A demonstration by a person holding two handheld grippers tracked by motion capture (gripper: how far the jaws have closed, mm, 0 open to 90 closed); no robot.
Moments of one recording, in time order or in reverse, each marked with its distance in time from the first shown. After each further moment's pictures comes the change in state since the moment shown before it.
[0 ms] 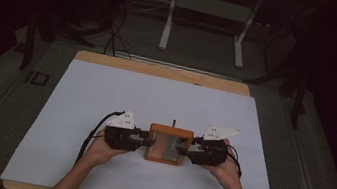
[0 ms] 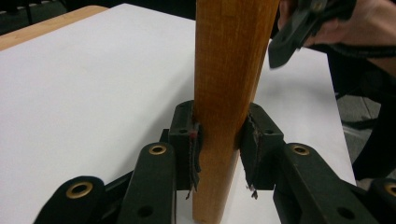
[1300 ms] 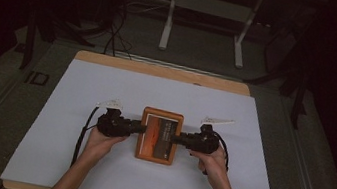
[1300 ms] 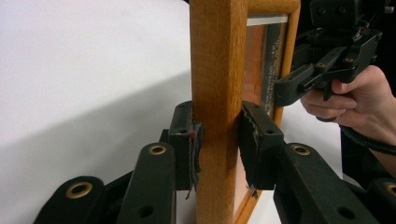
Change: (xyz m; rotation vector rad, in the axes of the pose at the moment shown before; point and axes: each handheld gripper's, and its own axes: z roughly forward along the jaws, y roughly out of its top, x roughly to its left) left arm 0.038 -0.016 -0.014 -0.060 0.071 -0.400; right arm -0.034 -0.006 0.035 -0.060 0.098 0.396
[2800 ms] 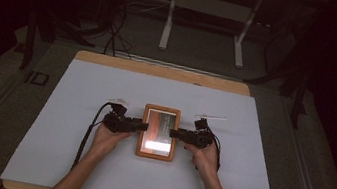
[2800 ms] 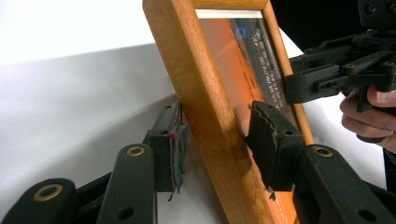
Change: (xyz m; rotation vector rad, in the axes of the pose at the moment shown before) left arm 0.038 -0.007 0.032 0.074 0.069 -0.148; right arm -0.021 0.001 0.028 0.026 -0.244 0.185
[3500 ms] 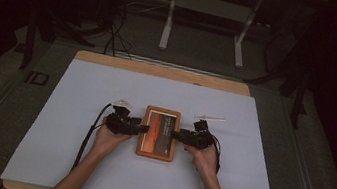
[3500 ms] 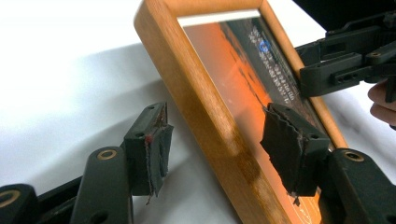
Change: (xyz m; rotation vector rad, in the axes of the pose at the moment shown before) left arm -0.009 -0.001 0.000 0.013 0.122 0.092; right arm -0.003 -0.004 0.000 -0.001 -0.094 -0.039
